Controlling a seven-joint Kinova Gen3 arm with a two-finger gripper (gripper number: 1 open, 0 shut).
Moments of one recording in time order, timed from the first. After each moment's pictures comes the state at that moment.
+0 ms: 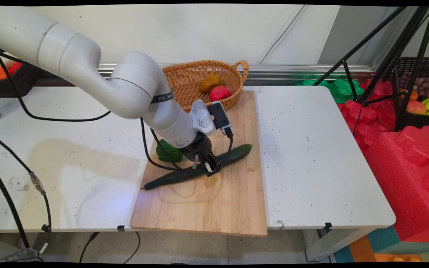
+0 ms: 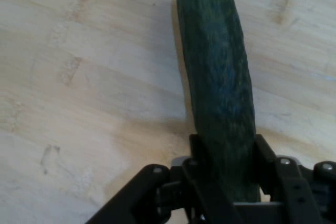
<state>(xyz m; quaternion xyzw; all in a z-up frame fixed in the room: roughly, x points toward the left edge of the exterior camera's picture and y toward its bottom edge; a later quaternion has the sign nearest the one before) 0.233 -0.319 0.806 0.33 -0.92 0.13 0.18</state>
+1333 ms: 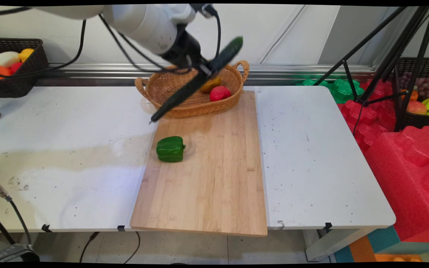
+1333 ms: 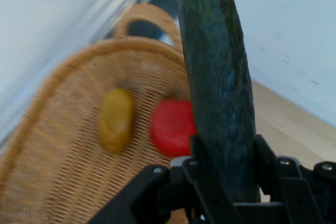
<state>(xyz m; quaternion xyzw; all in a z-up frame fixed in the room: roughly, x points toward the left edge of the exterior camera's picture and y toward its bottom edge) 0.298 -0.373 0.971 0.44 -0.81 0.27 0.28</state>
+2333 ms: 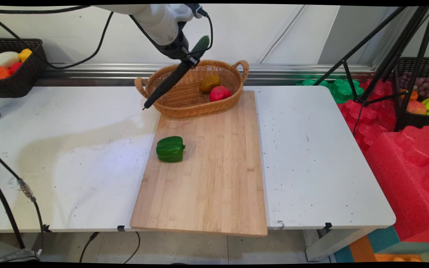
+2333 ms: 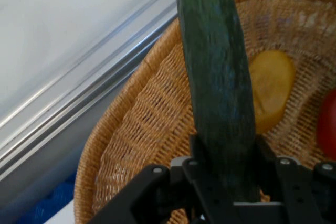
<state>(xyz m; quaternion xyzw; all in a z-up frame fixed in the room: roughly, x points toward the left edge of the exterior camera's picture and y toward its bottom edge) 0.350 -0.492 0.924 0.55 -0.76 0.29 0.17</state>
